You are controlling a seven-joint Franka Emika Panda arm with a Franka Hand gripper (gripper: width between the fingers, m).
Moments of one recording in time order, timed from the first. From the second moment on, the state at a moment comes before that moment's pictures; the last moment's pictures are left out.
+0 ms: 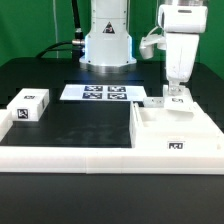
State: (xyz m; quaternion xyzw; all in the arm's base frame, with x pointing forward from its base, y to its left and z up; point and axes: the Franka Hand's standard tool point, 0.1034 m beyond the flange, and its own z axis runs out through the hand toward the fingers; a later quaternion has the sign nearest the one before) arm 0.472 0.108 0.059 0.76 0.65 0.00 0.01
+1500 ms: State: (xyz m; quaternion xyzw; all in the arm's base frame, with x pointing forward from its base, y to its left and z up) arm 0.549 0.091 0.060 0.73 0.68 0.03 0.02
